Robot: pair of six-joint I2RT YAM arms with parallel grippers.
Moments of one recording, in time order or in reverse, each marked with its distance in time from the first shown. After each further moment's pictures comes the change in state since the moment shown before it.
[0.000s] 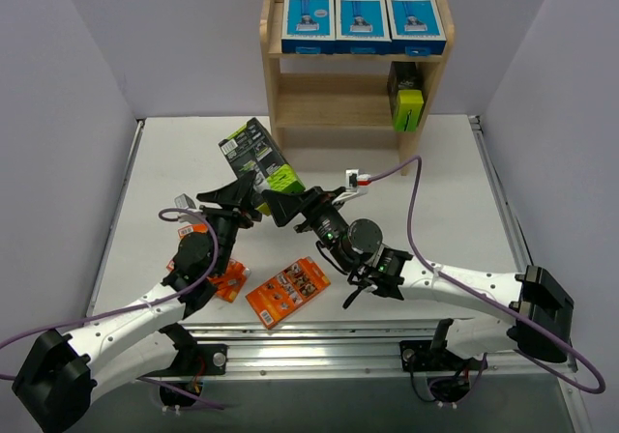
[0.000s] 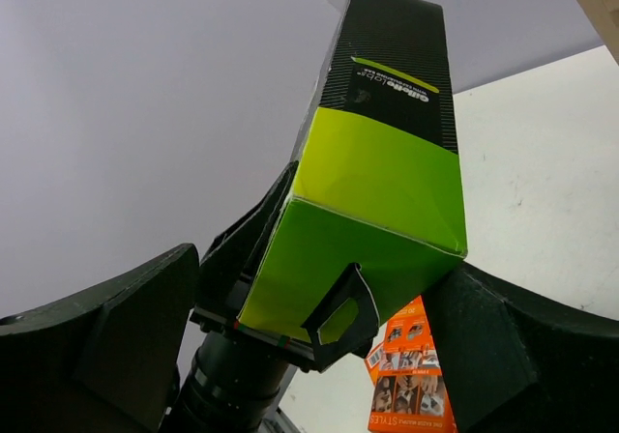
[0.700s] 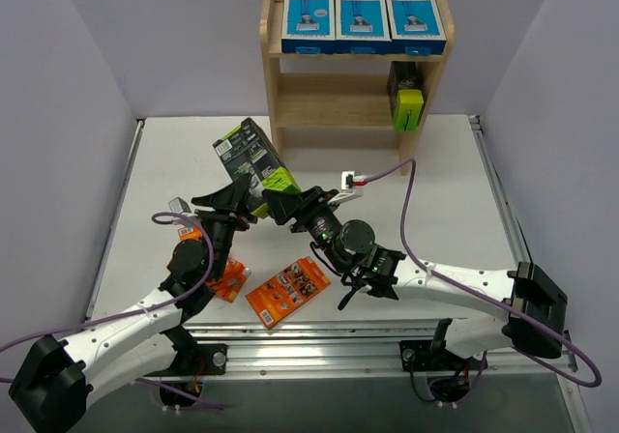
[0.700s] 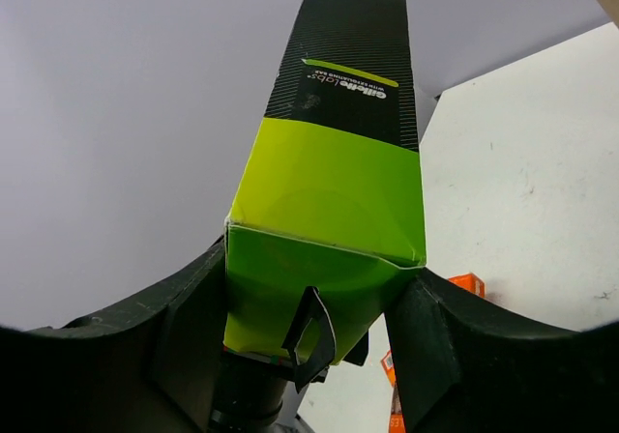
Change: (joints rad) left arm -0.018 -0.024 -0.040 0.064 -0.027 0.045; right arm 0.008 0.043 0.025 0.001 0.053 0.058
